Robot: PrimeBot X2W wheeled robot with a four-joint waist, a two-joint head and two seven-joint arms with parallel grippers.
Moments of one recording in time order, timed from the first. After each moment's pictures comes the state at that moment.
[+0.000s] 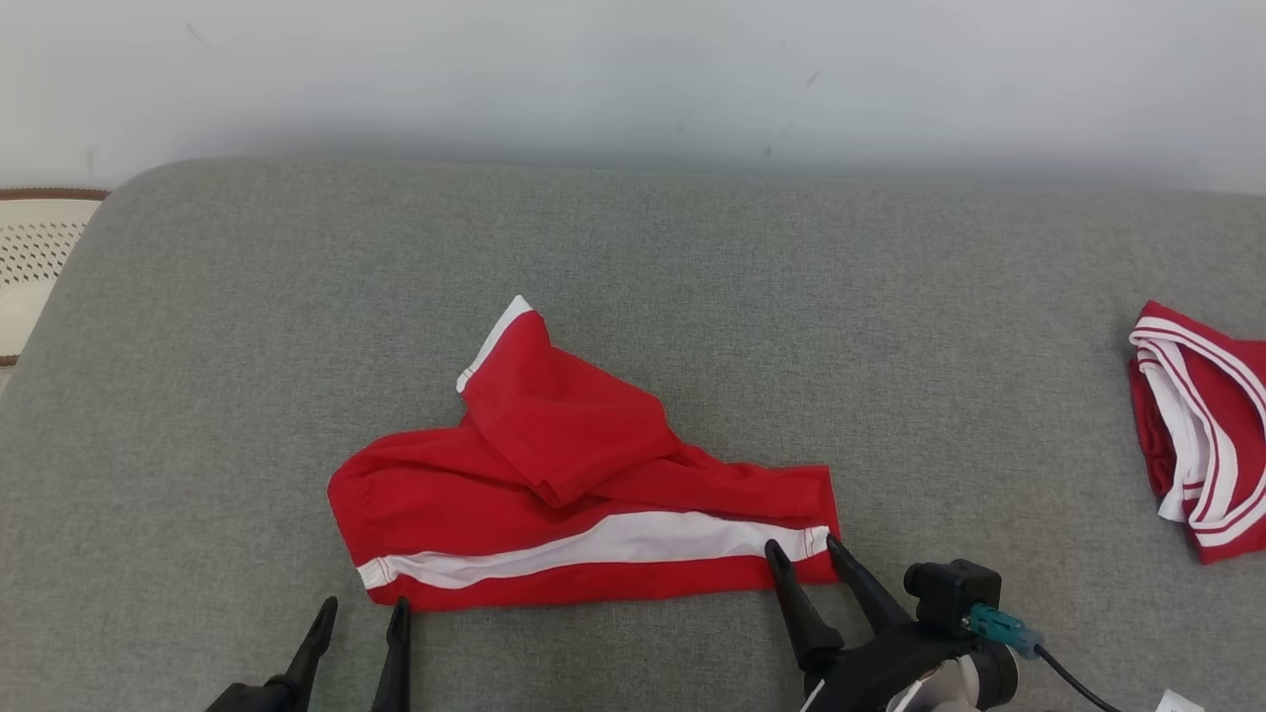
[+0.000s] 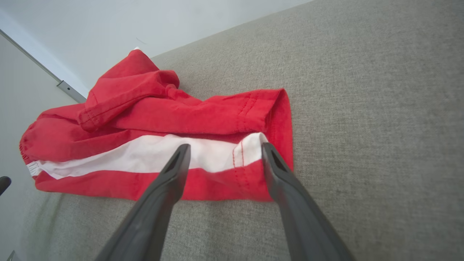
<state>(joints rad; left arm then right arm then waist) -0.11 0.05 -0.04 0.26 -0.15 -0.06 -0.26 -0.31 -0.14 0.59 0.56 0.58 0.13 -0.26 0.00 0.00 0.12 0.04</state>
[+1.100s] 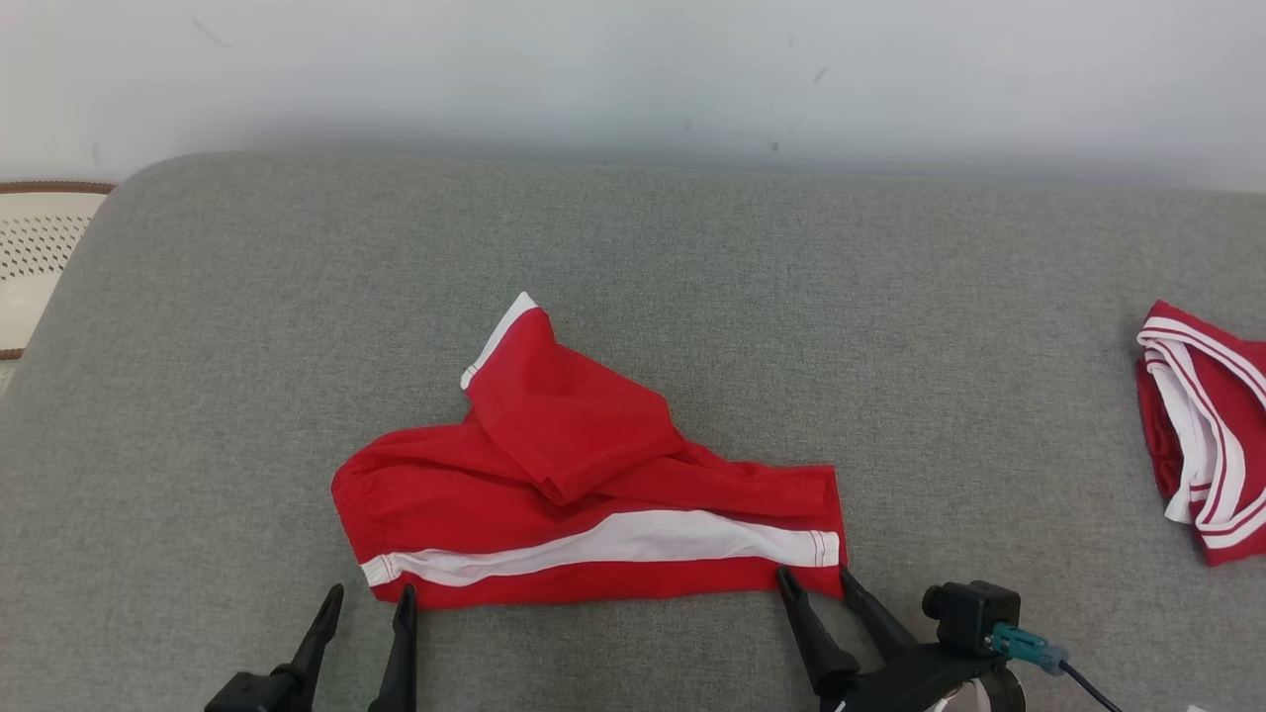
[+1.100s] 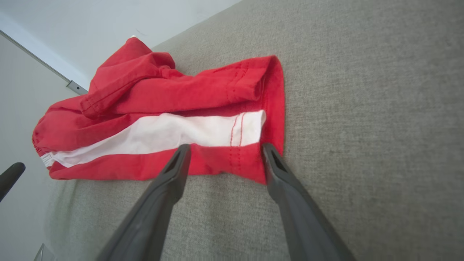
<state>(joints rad) -0.12 0.05 -0.06 0.25 -0.16 -0.05 -0.26 -0.29 -0.22 0.71 0.52 0.77 0.13 -0.26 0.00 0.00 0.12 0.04</state>
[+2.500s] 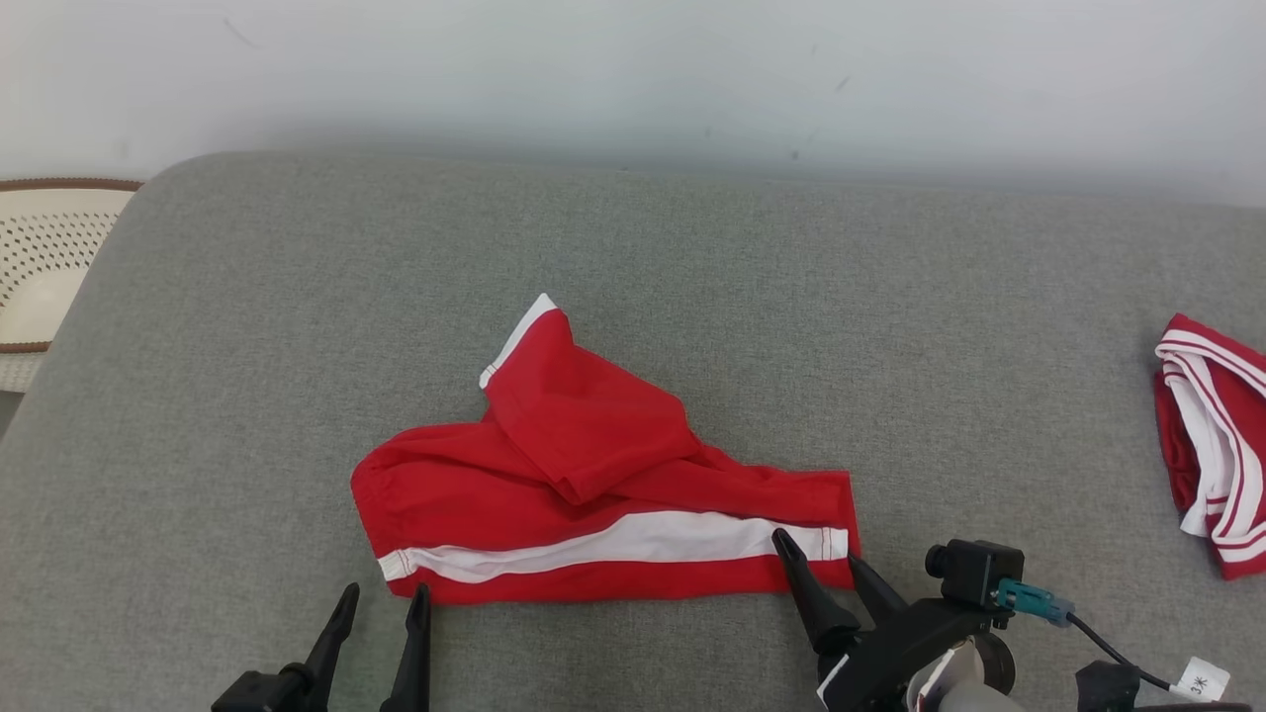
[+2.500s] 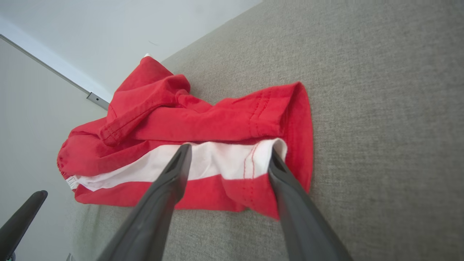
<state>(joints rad) -0.12 0.05 -0.09 0.25 -0.21 -0.05 -0.26 -0.39 -0.27 0.84 0.55 1.00 0.13 -0.26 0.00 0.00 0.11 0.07</state>
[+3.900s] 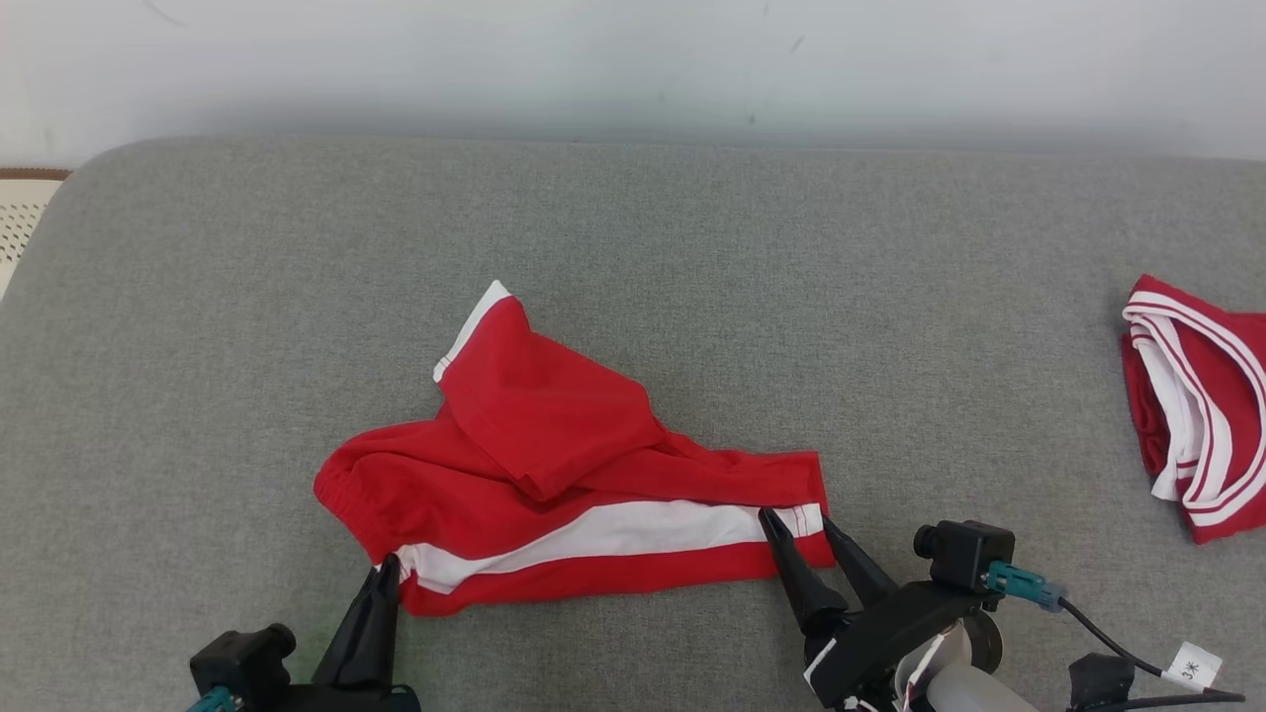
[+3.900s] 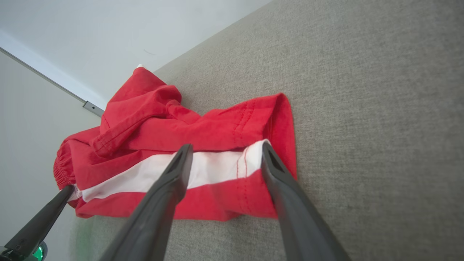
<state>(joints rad) -0.25 0.08 -0.14 0.40 -0.41 -0.13 -0.26 -0.41 -0.26 0.83 0.51 0.96 0.13 -0.26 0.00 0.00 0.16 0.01</state>
